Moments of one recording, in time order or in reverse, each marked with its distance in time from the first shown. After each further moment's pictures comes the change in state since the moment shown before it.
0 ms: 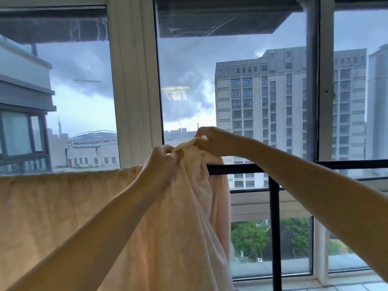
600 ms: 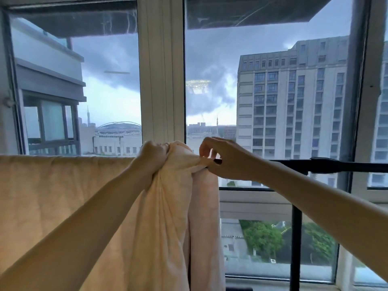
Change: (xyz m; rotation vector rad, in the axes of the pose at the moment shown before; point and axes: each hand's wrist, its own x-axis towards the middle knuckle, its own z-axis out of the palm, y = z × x) left_hand 0.019 -0.024 -0.060 0.171 0.189 -0.146; right_hand -0.026 -0.031 0.048 0.014 0.107 -0.262
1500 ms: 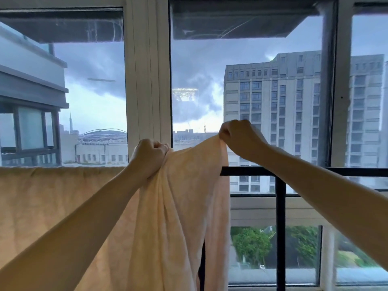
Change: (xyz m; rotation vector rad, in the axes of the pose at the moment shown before) left_hand 0.010 0.013 0.018 0.159 0.044 0.267; right_hand 0.007 0.029 -0.057 -0.367 0.246 0.403
